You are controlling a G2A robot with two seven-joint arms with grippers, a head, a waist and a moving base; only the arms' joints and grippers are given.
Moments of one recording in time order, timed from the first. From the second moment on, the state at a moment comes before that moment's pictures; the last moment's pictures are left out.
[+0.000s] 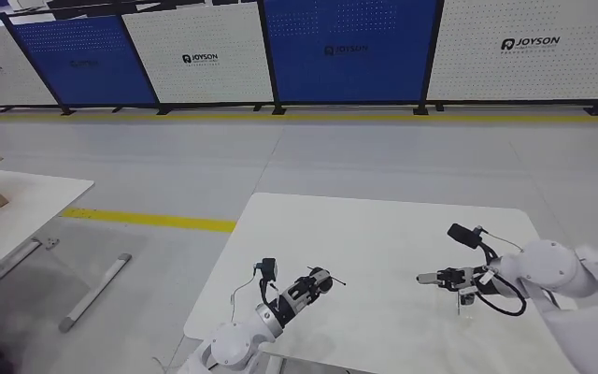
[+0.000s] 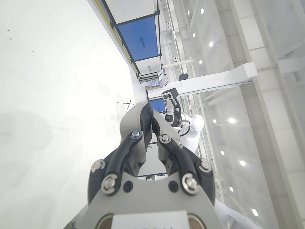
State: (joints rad) left arm 1.68 -1.19 -1.26 -1.78 -0.24 -0.16 -0.31; right arm -0.87 -0.92 1.02 -1.51 -0.25 0.31 1.38
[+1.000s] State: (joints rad) left arm 1.68 -1.19 -1.26 -1.78 -0.24 -0.16 -0.31; right arm -0.83 -0.89 0.96 -1.49 -0.40 0.34 1.36
